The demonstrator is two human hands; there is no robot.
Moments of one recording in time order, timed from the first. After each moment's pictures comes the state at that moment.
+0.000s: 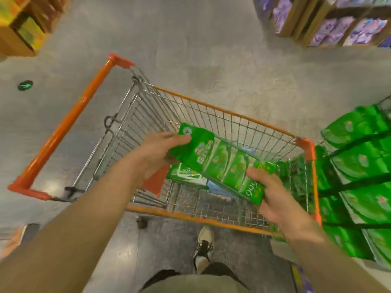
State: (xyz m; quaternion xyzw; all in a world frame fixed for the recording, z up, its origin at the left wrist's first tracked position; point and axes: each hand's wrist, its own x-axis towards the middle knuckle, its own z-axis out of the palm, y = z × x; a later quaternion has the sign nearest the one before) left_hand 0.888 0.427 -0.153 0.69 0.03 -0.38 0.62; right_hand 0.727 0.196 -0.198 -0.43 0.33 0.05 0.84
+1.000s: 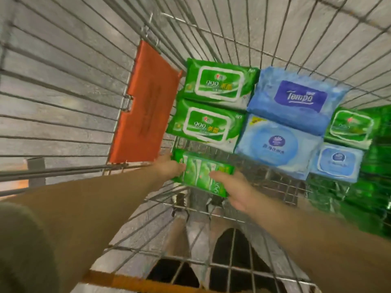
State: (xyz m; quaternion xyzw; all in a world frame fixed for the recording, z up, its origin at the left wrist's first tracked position) left_hand 0.895 0.455 -0.532 0.76 0.28 -0.51 0.30; right_hand 0.792 0.277 -0.555 -0.46 0.50 0.33 0.65
